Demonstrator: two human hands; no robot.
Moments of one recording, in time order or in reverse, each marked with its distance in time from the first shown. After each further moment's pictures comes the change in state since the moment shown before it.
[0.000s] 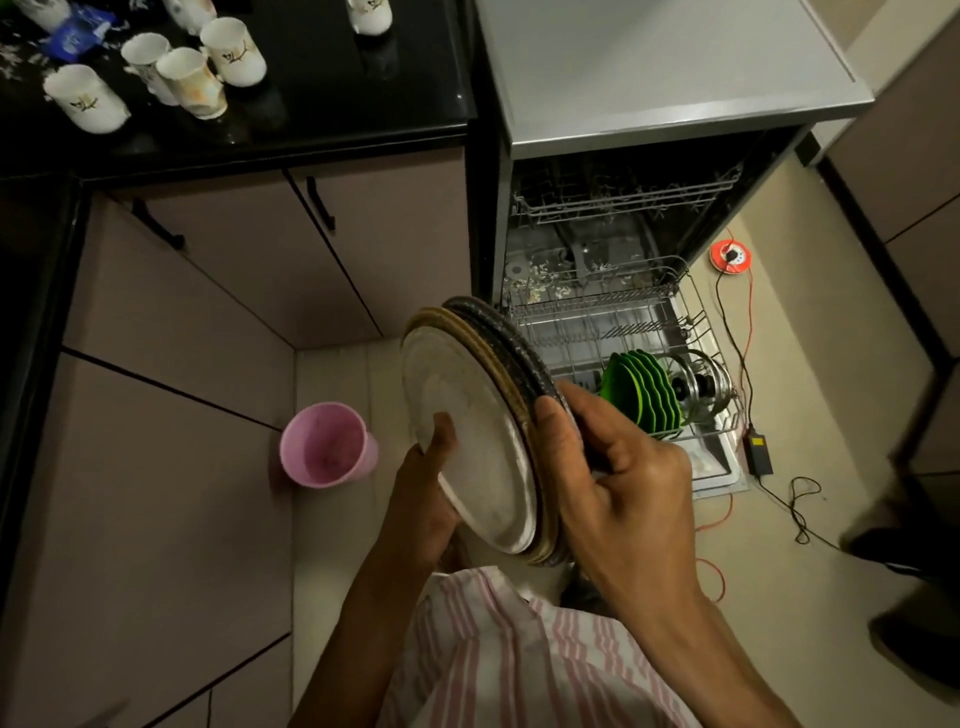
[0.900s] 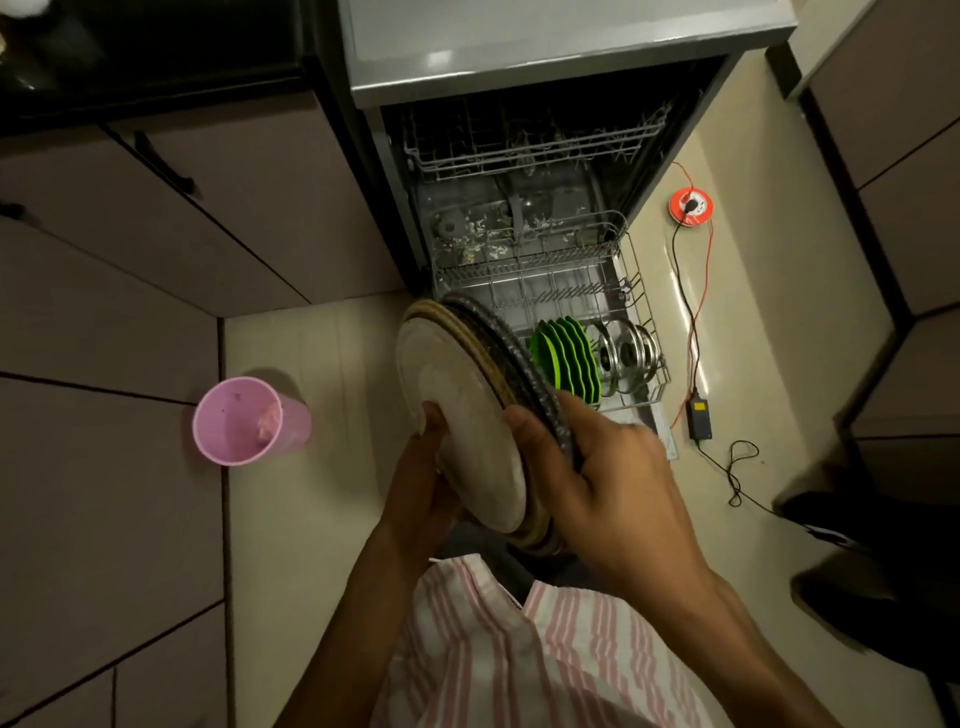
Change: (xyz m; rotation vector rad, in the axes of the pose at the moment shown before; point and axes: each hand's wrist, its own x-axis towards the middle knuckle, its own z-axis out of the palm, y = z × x) left_hand 0.065 -0.113 0.163 -0.144 0.049 -0.175; right_hand 0.052 0.137 -0.162 -0.125 -0.325 0.188
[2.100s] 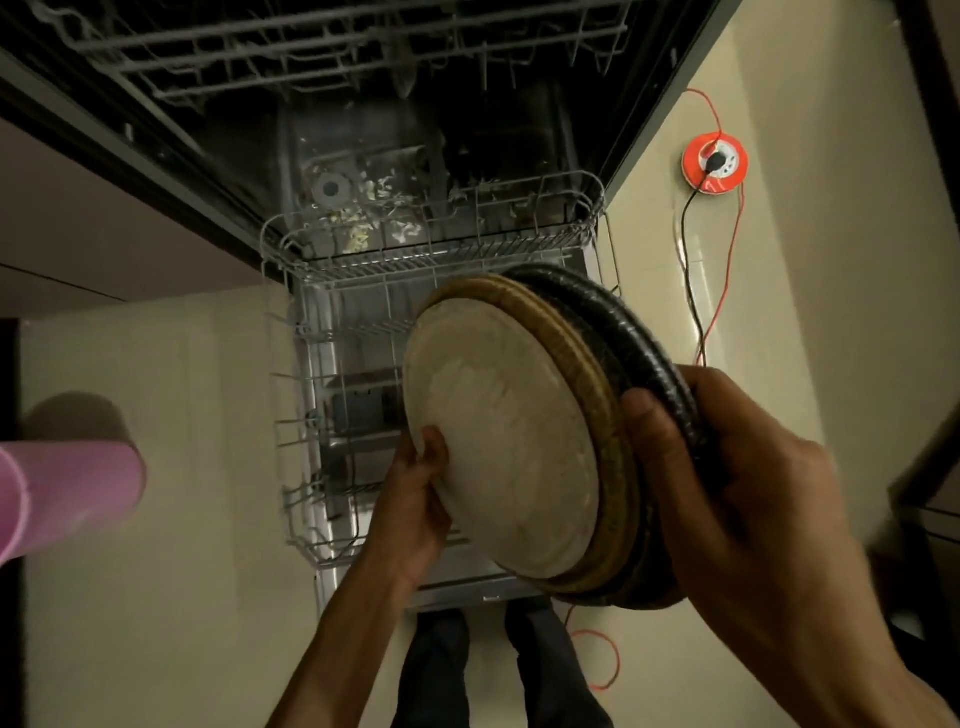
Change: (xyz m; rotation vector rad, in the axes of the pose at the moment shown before) left_hand 0.395 -0.115 0.101 0.018 0.197 -0.001; right_hand 0.234 0.379 -0.040 -0.006 0.009 0.114
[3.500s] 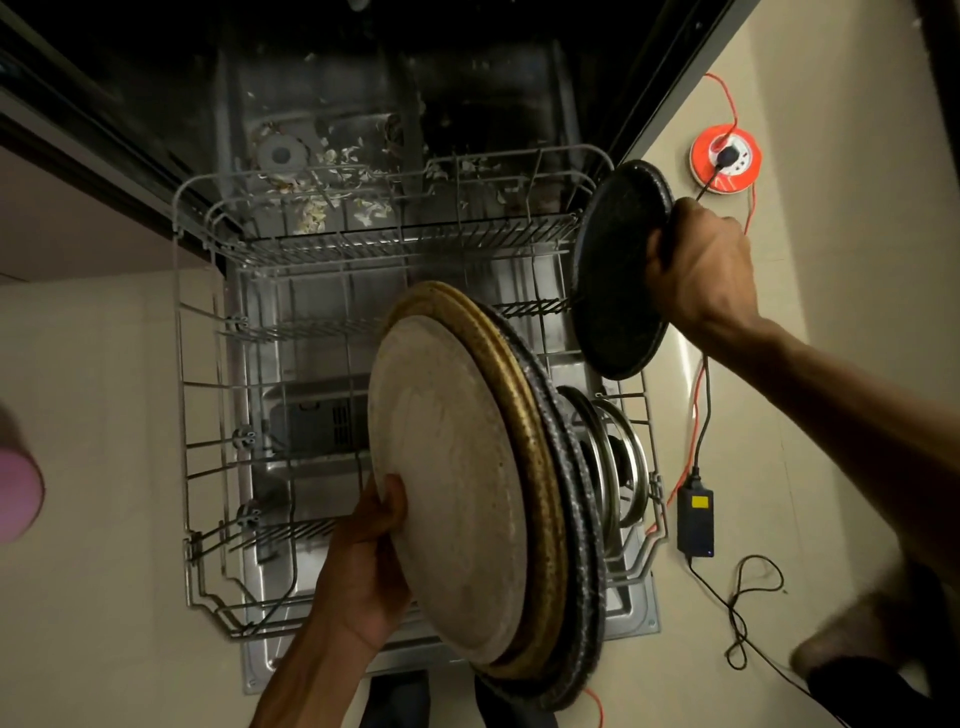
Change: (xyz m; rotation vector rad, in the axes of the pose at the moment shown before) left_hand 0.068 -0.038 -0.023 -0.234 -0.162 -0.015; right_hand 0.219 0.185 0.057 -0.406 0.068 0.064
